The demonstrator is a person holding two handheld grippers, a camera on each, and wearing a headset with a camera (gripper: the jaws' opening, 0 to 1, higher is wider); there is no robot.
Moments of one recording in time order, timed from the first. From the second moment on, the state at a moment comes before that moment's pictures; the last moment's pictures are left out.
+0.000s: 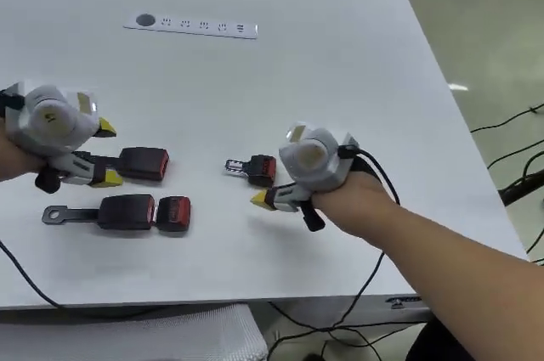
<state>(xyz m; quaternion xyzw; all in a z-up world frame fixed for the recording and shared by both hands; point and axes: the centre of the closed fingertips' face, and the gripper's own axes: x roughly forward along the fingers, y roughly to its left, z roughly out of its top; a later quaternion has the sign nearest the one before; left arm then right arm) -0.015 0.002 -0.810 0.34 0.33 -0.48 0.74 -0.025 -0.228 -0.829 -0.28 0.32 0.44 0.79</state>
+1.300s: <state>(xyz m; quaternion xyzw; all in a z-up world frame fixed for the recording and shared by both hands) -0.096 0.082 -0.766 0.19 0.31 -0.37 0.85 -0.083 -0.233 -0.798 -0.19 0.29 0.43 0.83</state>
